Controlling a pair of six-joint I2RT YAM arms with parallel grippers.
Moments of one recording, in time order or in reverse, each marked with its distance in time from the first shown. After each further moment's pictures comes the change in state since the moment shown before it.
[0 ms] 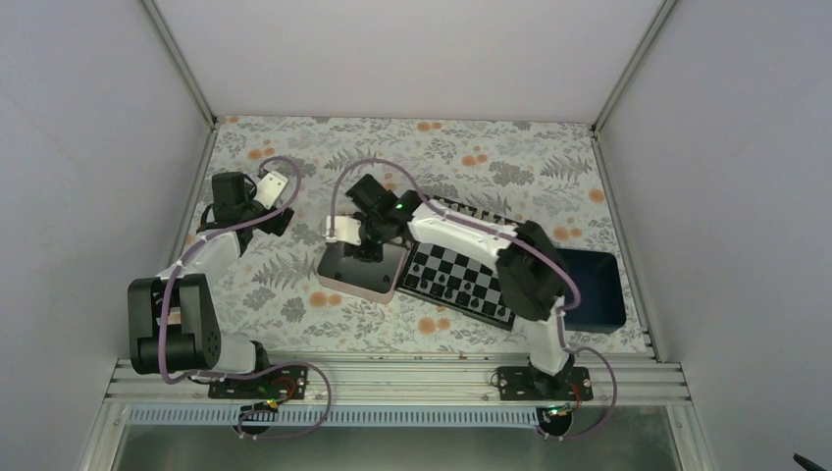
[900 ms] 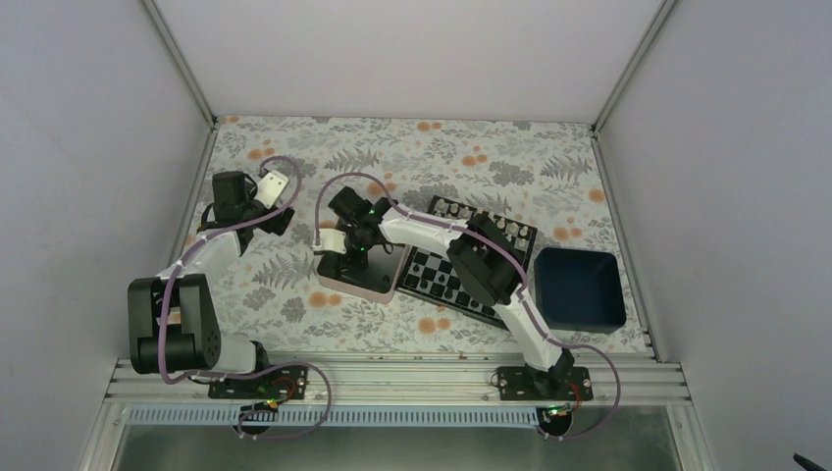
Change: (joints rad) left arm -0.005 0.000 0.004 0.000 -0.002 0.000; right arm 0.006 0.244 0.164 -0.016 -0.054 0.005
